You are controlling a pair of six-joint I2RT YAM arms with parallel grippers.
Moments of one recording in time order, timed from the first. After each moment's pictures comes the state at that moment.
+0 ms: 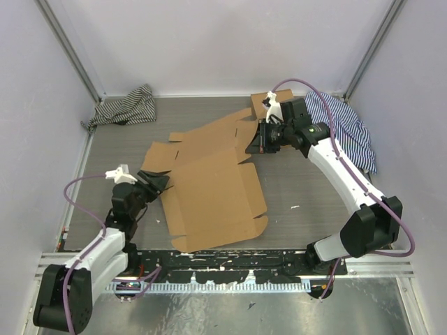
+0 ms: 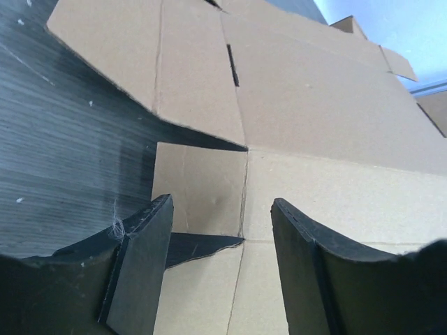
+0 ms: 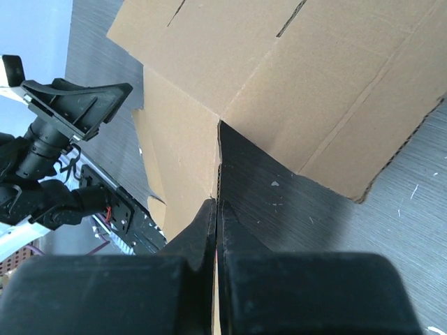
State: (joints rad) left arm -0.17 0.87 0.09 0.47 0.09 -0.90; right arm 0.36 1.43 1.35 -0.68 -0.52 0.35
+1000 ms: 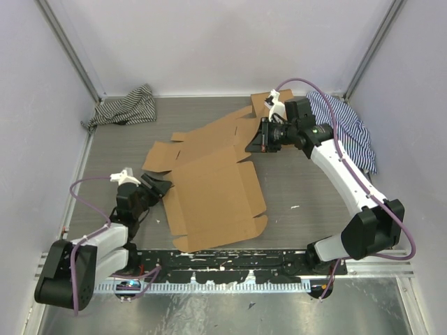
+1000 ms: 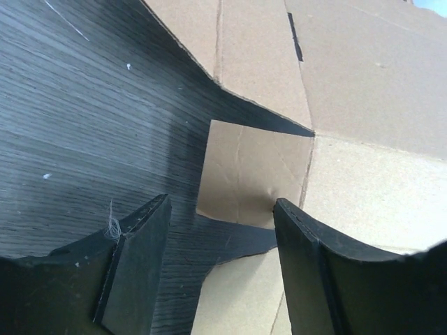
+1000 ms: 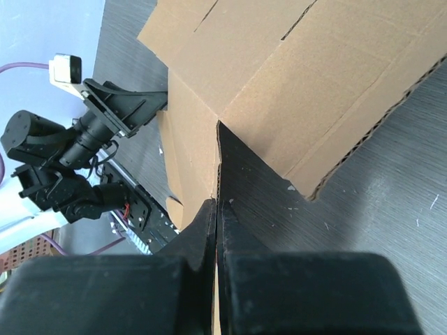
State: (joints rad) left arm -0.17 1.06 0.07 0.59 0.09 -0.91; right arm 0.32 1.41 1.33 -0.64 -0.61 0.38
